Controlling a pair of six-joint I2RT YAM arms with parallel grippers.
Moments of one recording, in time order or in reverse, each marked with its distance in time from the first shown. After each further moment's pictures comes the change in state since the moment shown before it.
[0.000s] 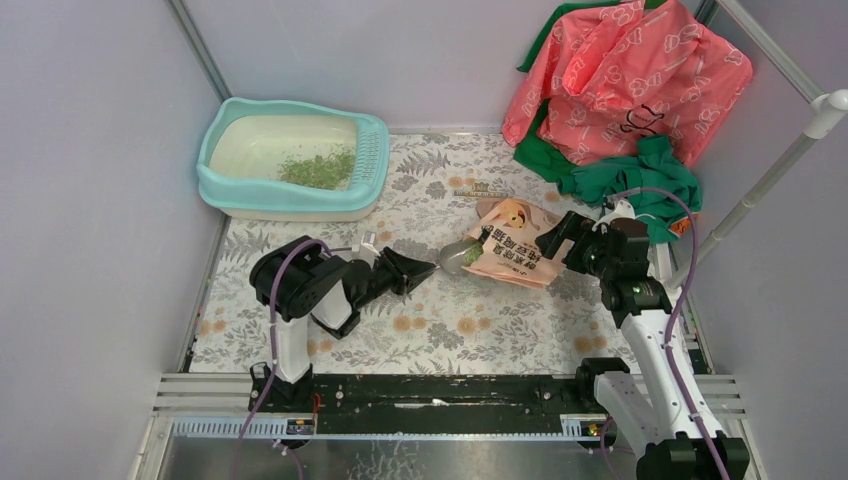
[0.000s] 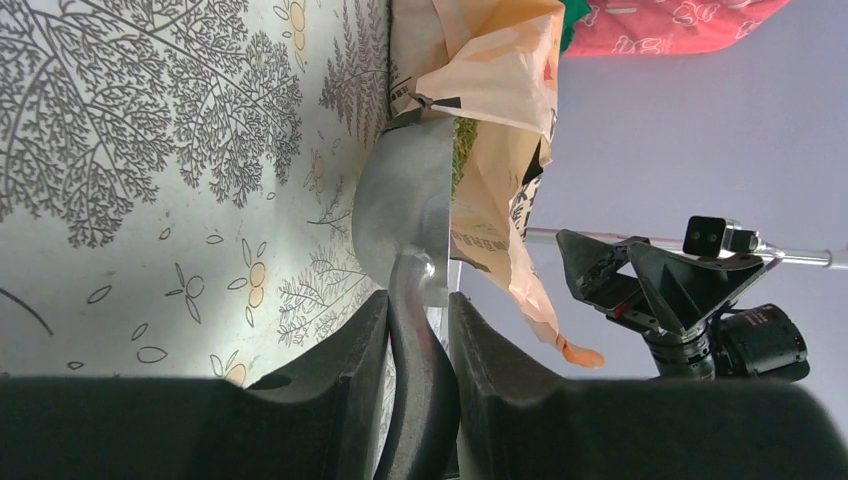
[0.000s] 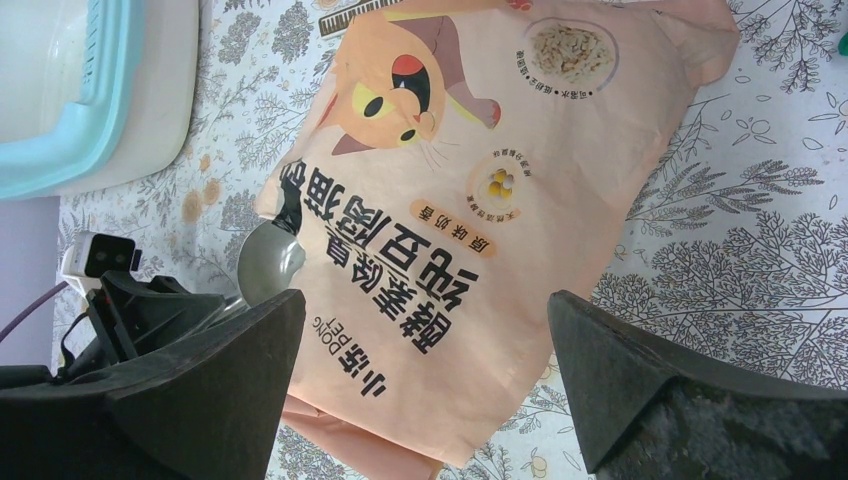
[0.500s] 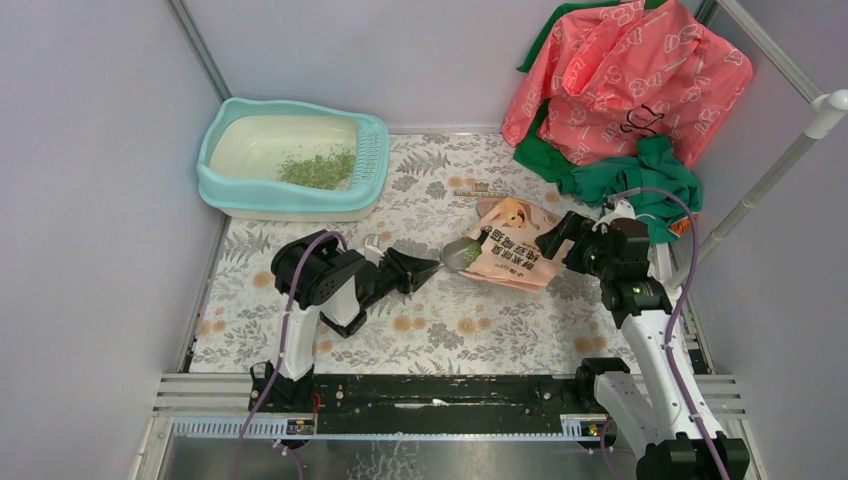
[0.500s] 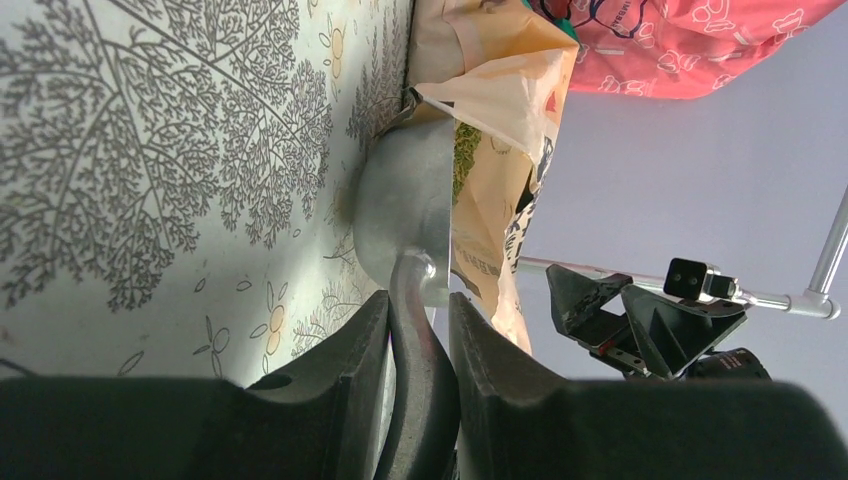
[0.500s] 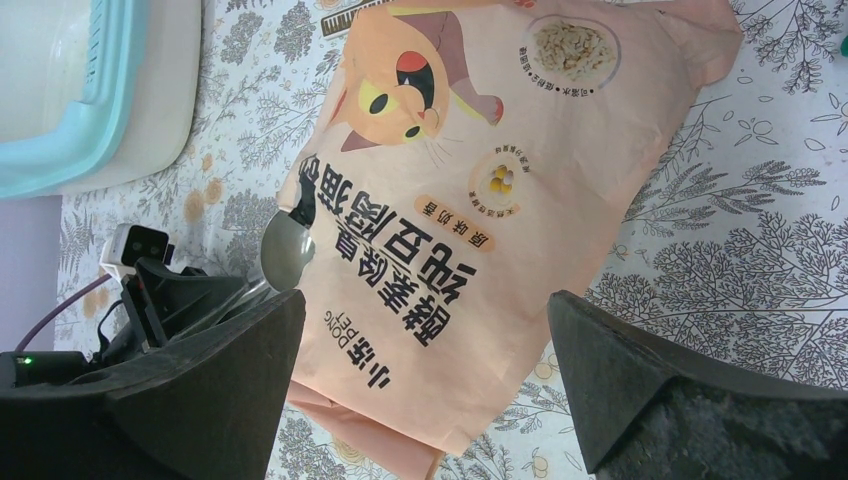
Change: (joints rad) left arm -0.019 0.163 0.063 0.106 -0.053 -0.108; right arm 0.000 -0.002 0.000 0.000 -0.003 0.000
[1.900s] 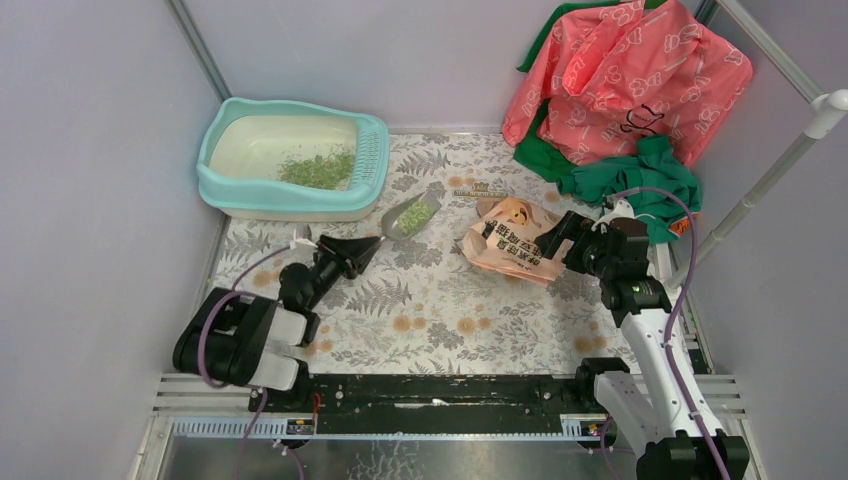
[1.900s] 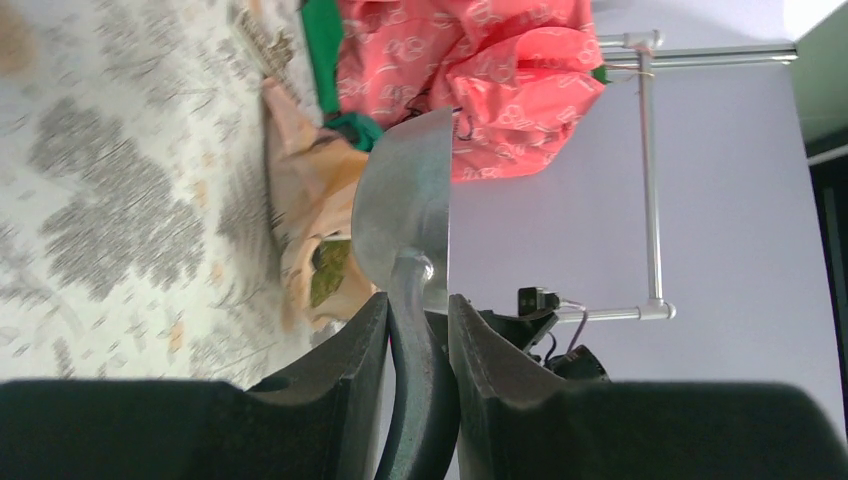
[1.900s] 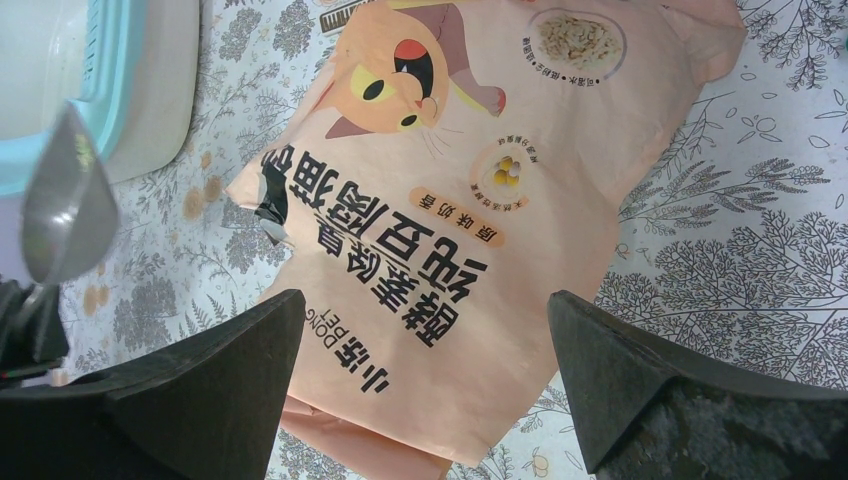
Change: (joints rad) left arm 0.374 -0.610 -0.303 -0.108 0.167 0.019; right arm 0.000 0.008 0.000 0.001 -0.004 0.000
